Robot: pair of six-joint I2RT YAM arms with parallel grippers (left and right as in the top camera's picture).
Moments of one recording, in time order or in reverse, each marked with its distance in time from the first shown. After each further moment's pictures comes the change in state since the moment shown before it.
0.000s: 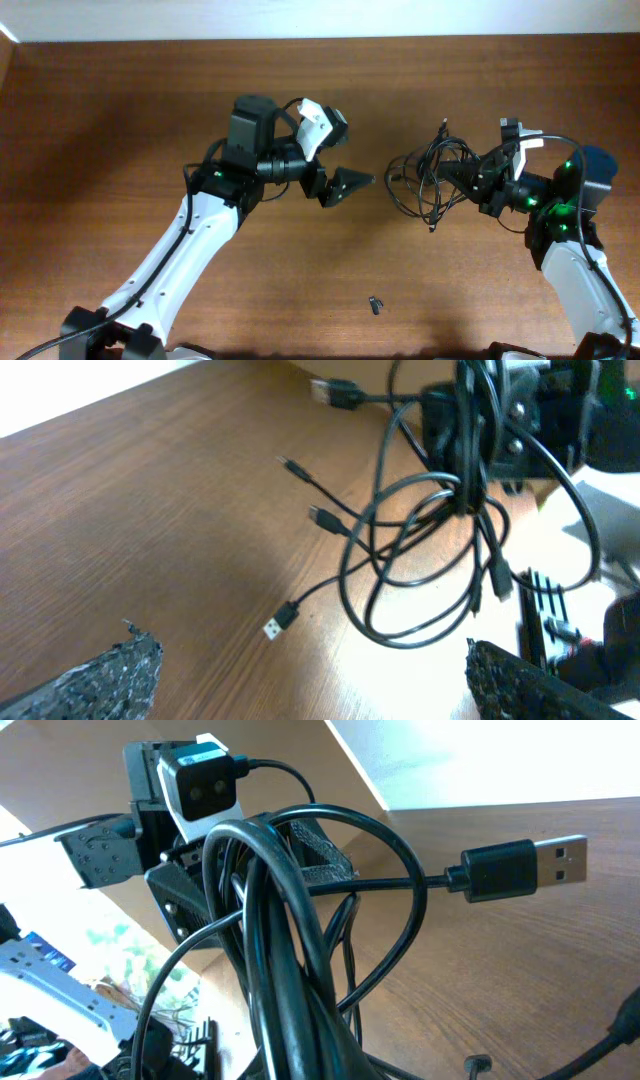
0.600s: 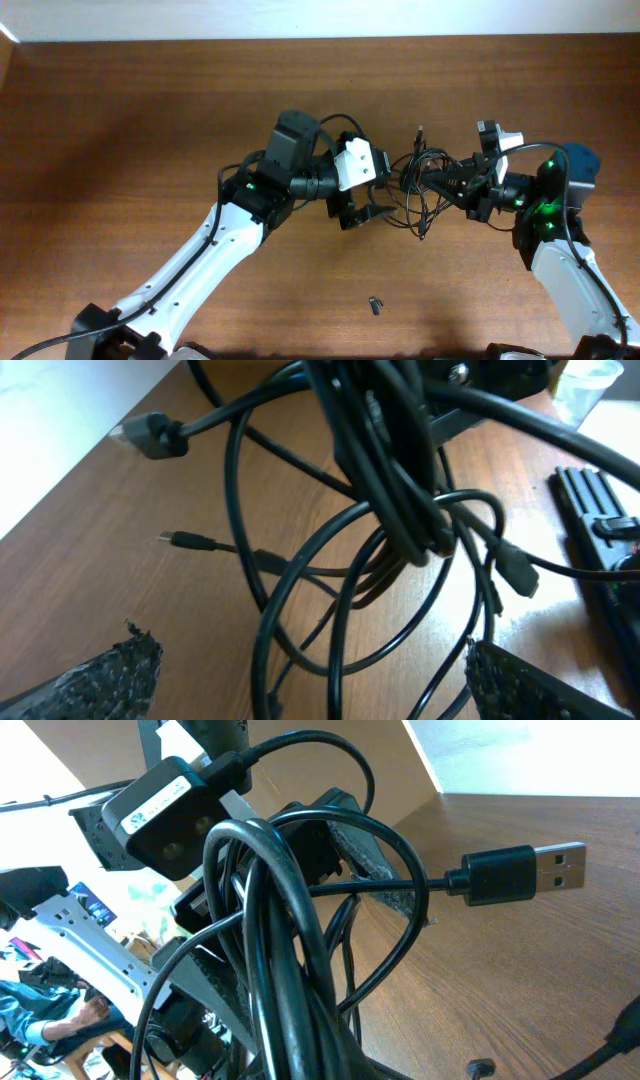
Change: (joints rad) left arm -0.172 0.000 0.000 -0.014 -0.116 0.338; right arm 0.093 0.000 0.000 0.063 -0.050 0.006
